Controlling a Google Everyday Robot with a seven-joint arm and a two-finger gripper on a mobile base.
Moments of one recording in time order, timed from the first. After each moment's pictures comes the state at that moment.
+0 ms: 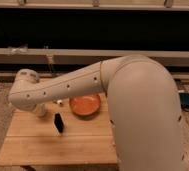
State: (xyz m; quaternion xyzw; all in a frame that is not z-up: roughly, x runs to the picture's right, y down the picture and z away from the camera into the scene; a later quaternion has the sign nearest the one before) arm -0.335 0.095 0.699 -0.04 -0.29 -0.55 0.78
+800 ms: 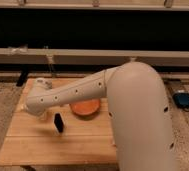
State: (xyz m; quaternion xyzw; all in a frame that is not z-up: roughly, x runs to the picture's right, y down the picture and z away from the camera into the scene) arm -0.320 0.134 0.757 -0.05 -0.33 -0.53 0.78
